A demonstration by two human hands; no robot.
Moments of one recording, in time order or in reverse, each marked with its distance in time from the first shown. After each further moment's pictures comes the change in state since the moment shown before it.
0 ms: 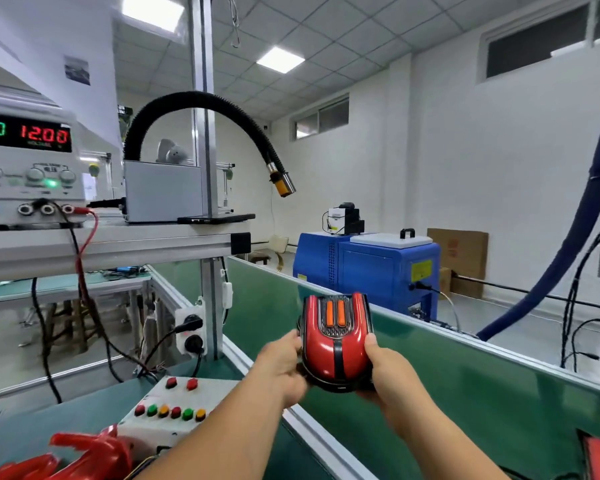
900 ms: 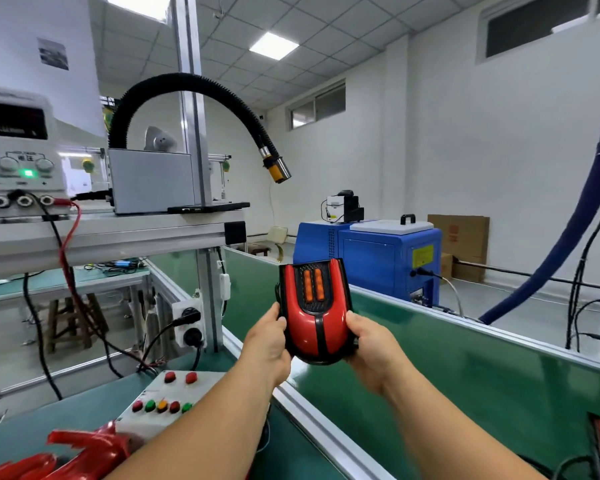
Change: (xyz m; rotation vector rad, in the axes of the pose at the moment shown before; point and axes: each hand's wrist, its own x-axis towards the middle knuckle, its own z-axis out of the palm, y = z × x) left_hand 0.041 0.010 -0.018 0.131 0.080 0.258; right_hand 0.030 0.001 0.021 0.234 -0.250 -0.086
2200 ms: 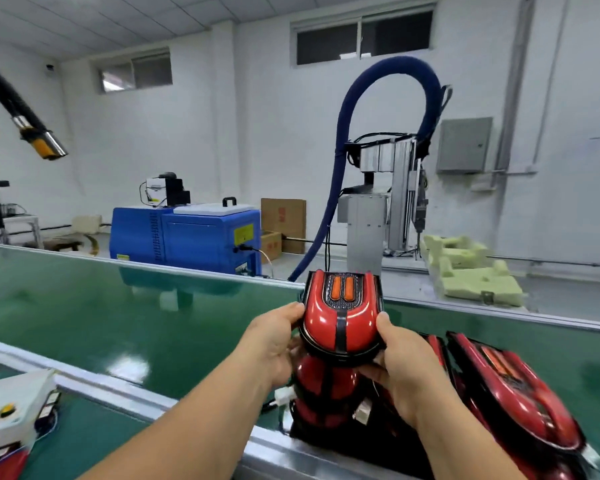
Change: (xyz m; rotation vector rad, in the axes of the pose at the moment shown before) left_hand -0.224 -0.093 0.176 0.145 -0.504 -0.392; right_hand -0.294 -0.089 -0.170 -0.199 0.779 -0.074
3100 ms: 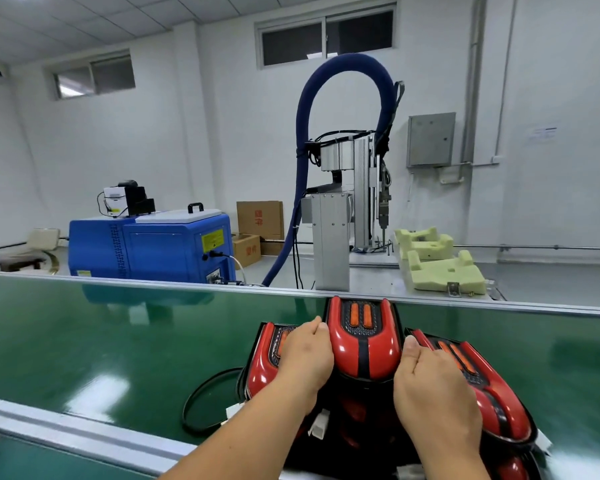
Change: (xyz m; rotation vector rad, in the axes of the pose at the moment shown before) left_hand 0.004 -0.058 0.083 0.654 -0.060 0.261; right_hand -0.009 0.020 -0.080 -0.869 0.595 -0.304
